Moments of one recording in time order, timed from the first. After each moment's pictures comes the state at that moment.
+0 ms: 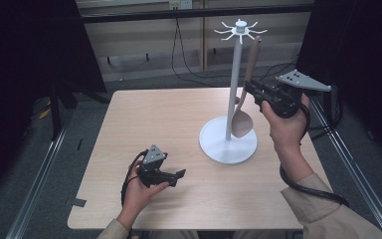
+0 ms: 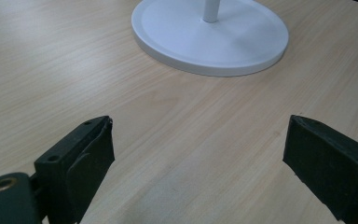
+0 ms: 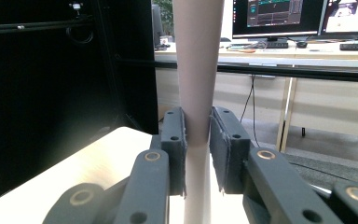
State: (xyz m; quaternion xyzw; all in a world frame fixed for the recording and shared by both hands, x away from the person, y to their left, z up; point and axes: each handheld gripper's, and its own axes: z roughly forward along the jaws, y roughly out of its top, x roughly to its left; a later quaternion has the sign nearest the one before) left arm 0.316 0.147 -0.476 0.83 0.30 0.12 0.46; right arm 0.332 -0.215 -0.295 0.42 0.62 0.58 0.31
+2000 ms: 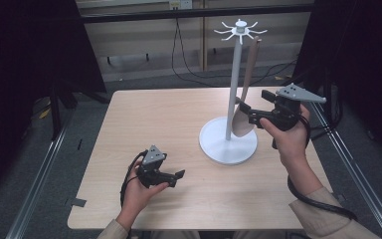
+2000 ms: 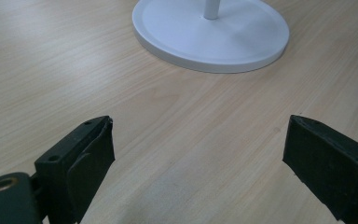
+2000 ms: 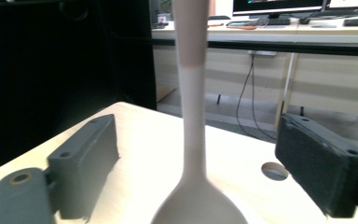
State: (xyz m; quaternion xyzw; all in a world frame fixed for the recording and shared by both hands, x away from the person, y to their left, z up) left arm 0.314 0.149 -0.476 0.83 0.31 0.12 0.45; right arm 0.325 -0.221 -0.326 0.44 0.64 0.55 0.30
